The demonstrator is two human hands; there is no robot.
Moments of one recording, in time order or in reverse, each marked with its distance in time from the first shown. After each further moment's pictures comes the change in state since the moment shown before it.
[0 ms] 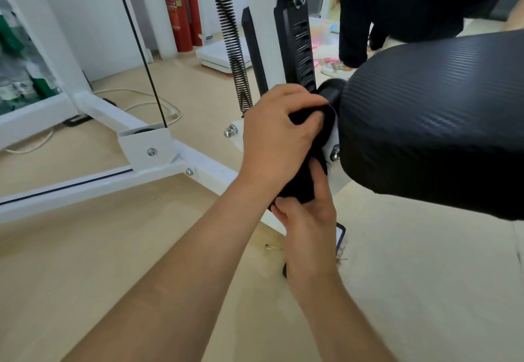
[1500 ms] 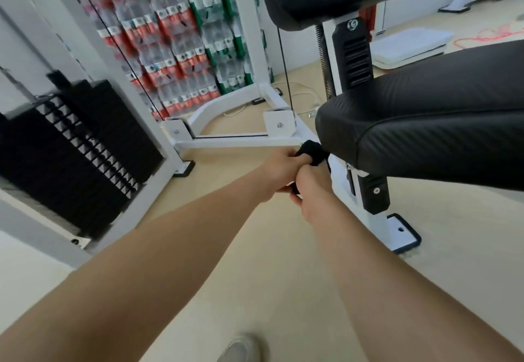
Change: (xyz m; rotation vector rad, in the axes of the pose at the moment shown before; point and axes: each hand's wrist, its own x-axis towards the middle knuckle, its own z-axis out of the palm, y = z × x) left_hand -0.090 0.088 -0.004 0.178 0.025 -1.090; right_hand -0.002 -0.059 -0.035 -0.260 -0.479 0.582
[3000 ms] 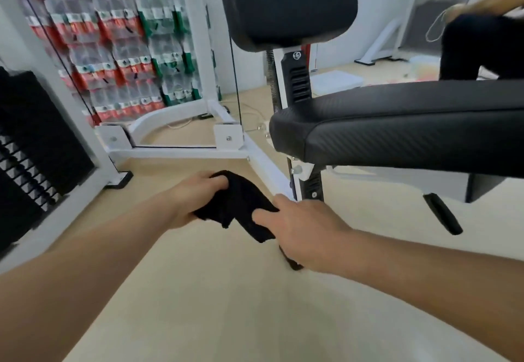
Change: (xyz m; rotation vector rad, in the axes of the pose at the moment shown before) left_hand -0.053 -0.043 -0.048 -0.024 -0.086 -0.004; right_hand -0.100 -0.004 -0.100 -1.917 -0.362 -0.976
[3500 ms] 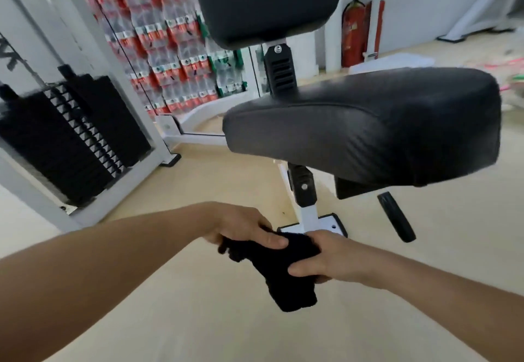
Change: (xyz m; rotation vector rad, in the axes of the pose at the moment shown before) left_hand -0.046 0.047 0.169 0.457 -0.429 -0.349; right_hand -0.095 0.141 0.082 1.351 -0.479 0.025
